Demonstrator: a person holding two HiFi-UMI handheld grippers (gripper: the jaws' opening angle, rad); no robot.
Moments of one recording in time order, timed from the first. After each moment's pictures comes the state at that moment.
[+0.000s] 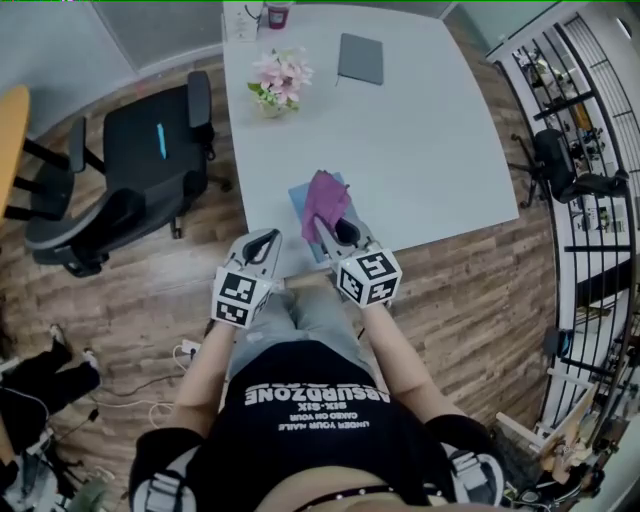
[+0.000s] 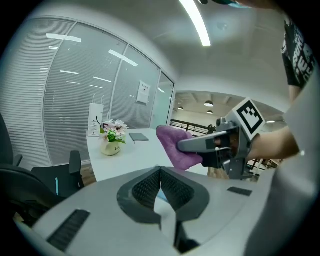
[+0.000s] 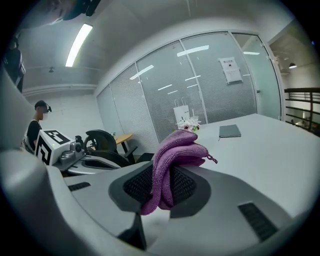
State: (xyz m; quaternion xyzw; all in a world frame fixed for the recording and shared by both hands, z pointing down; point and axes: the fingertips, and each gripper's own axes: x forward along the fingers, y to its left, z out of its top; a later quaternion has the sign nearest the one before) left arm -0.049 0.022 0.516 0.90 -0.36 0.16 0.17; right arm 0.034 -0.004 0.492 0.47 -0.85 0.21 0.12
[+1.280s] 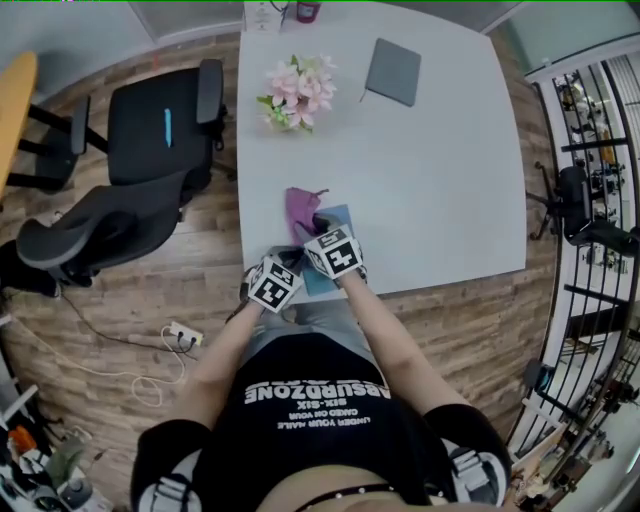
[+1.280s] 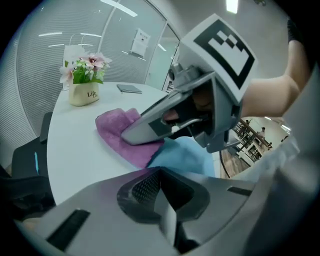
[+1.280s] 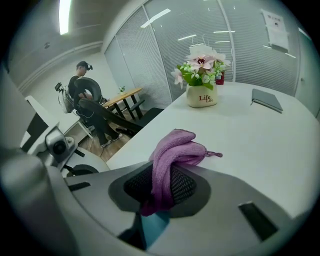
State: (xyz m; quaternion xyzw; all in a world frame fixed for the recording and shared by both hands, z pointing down) left arm 0.039 -0.011 0.681 0.85 -0.27 0.34 0.30; right arm 0.016 -0.096 0.663 0.30 -0.84 0.27 0.36
